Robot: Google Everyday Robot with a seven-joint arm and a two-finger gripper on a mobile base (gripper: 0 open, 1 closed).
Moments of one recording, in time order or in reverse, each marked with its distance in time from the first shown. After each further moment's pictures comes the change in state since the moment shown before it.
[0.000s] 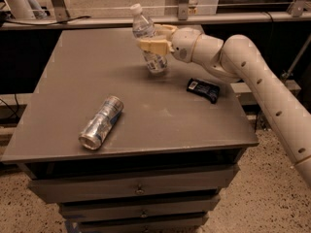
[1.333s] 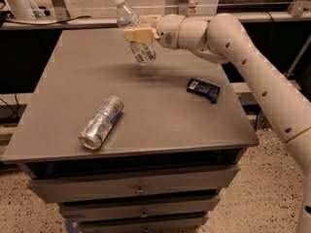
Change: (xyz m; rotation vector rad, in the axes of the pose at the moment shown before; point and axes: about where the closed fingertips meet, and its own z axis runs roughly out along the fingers) arm -0.015 0.010 0.048 -0.042 0.098 0.060
